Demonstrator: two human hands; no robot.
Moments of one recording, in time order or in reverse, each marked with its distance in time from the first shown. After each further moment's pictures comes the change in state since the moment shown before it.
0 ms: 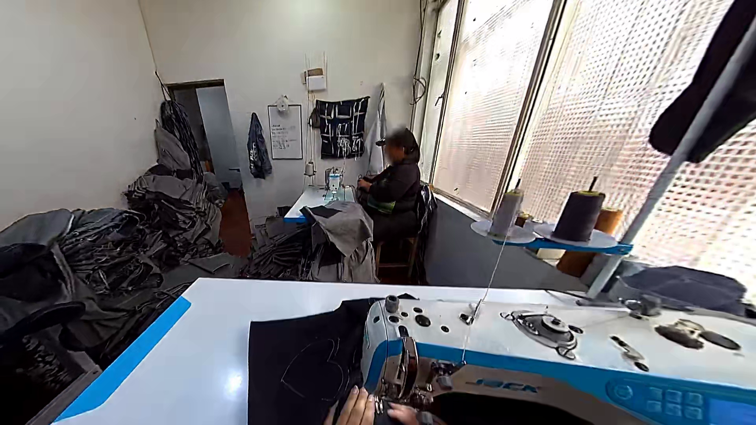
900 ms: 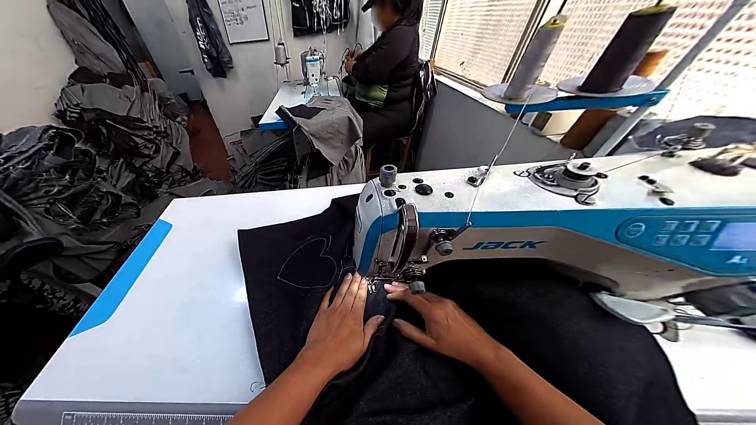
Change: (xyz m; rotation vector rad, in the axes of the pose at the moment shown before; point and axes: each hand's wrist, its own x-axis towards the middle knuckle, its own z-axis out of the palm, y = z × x) left_hand 0.008 0.005 -0.017 0.097 -0.311 -0.106; right_hand -0.006 0.002 0.002 -0.088 0.054 0.024
